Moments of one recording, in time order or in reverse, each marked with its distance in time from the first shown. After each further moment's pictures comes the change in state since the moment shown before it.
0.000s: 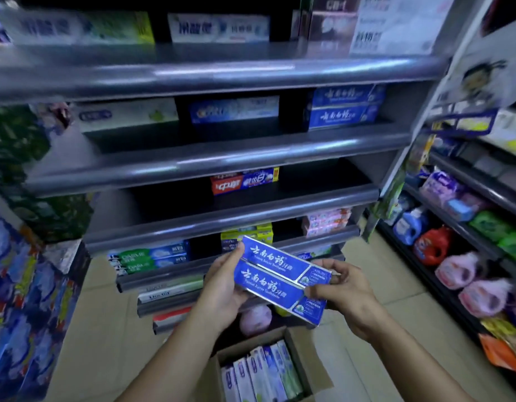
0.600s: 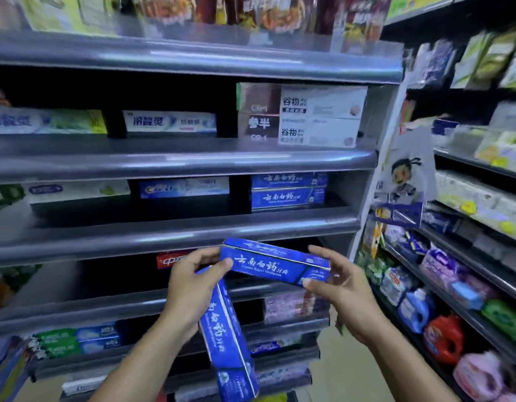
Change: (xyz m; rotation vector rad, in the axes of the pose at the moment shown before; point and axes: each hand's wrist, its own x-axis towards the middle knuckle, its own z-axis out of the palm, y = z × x) left_hand 0.037 0.061 0.156 0.366 0.090 0.772; right_hand 0.093 -0.128 -0.133 -0.052 -0.070 -0.439
